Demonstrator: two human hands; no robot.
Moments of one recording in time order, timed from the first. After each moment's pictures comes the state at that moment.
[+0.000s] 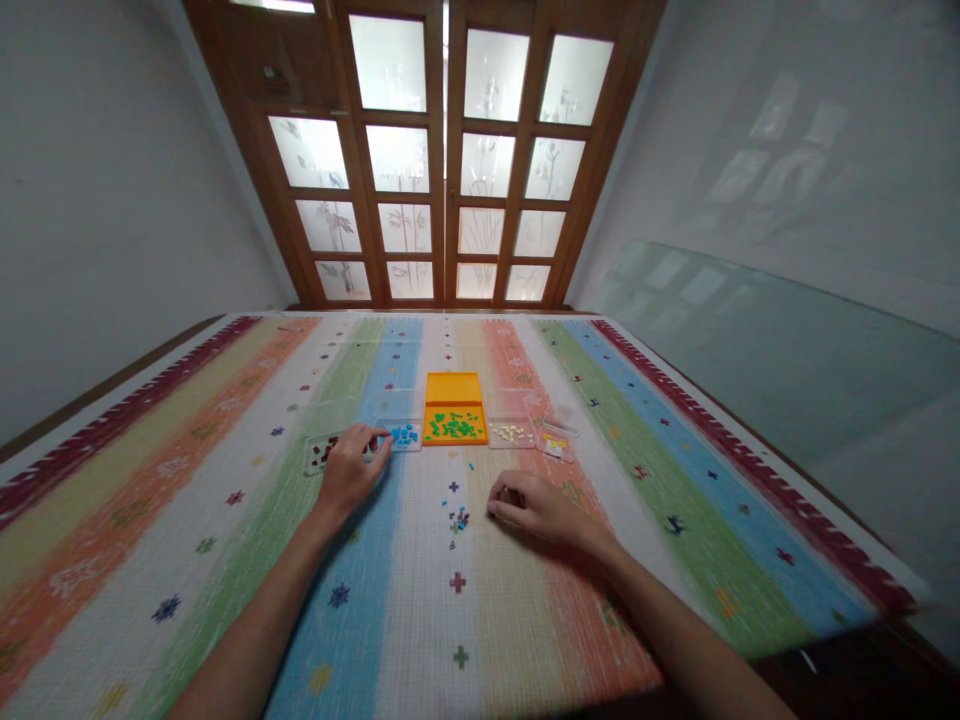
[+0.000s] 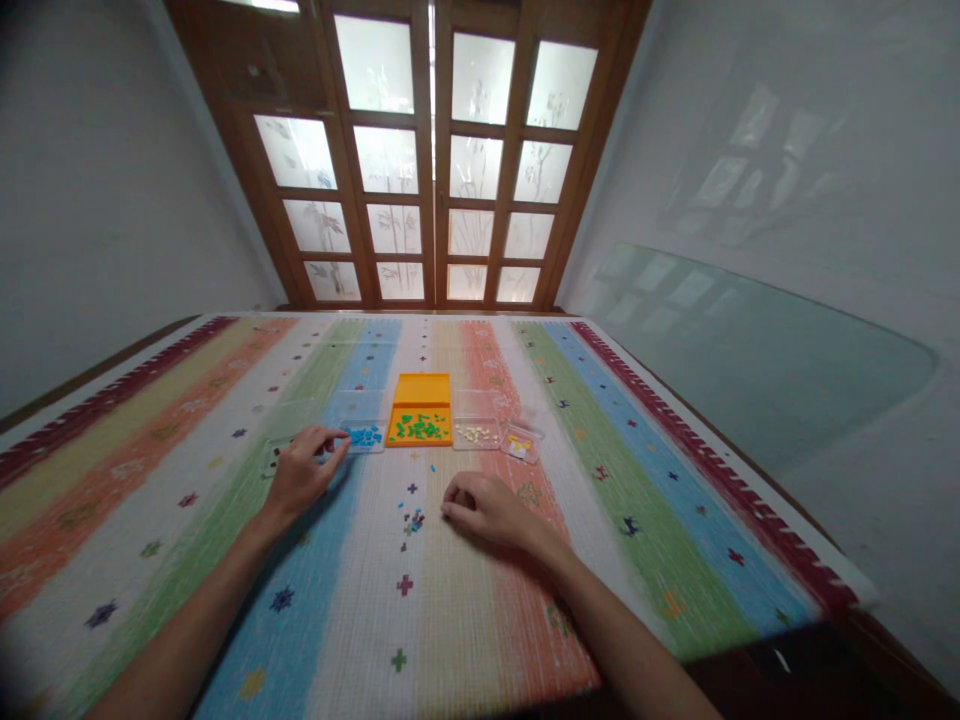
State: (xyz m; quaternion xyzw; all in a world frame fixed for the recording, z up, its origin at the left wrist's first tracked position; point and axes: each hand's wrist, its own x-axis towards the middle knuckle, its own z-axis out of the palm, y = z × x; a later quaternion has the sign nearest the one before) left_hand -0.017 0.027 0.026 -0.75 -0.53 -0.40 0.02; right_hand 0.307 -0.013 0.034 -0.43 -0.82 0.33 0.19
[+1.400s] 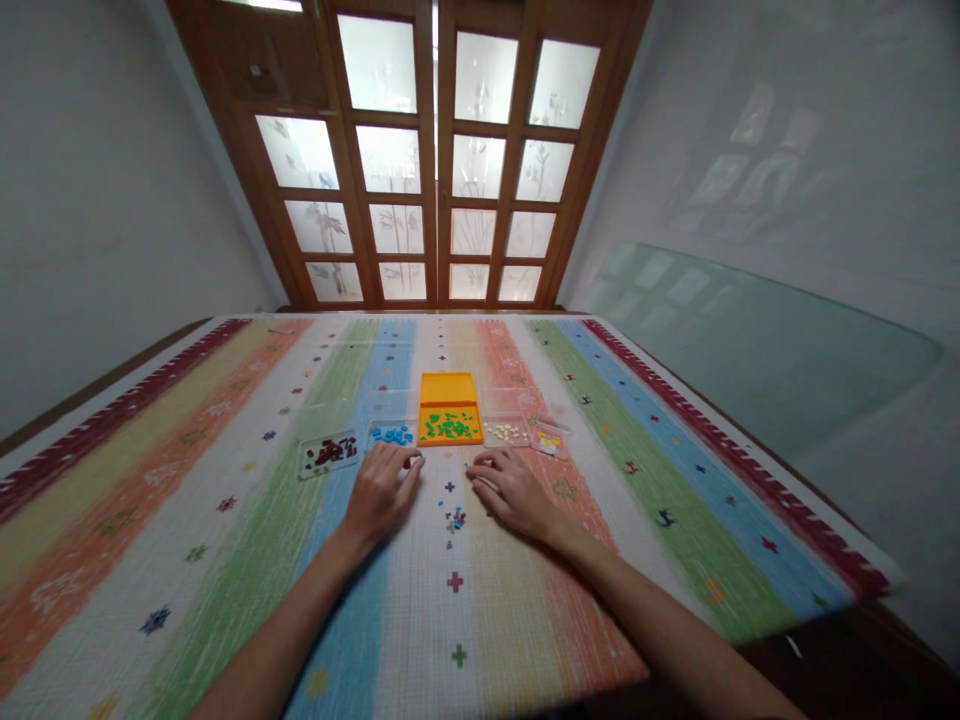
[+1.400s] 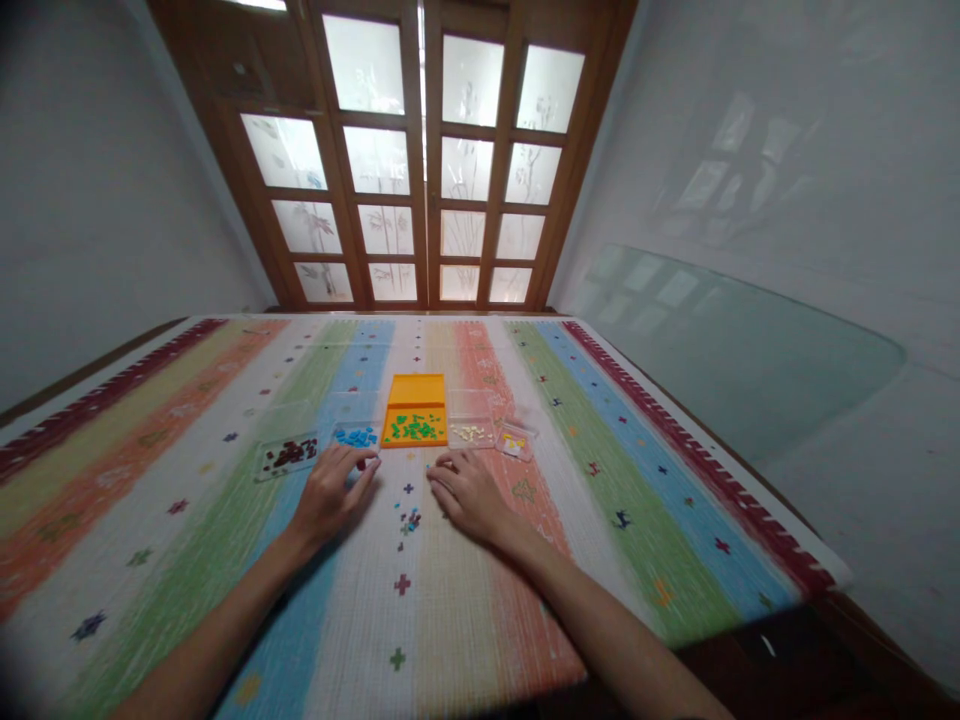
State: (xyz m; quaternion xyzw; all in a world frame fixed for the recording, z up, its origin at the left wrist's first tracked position) left_hand 0.026 0.003 0.018 -0.81 -0.43 -0.40 0.07; right_hand 0.286 0.000 0.003 -0.38 -0.87 0.06 0.30
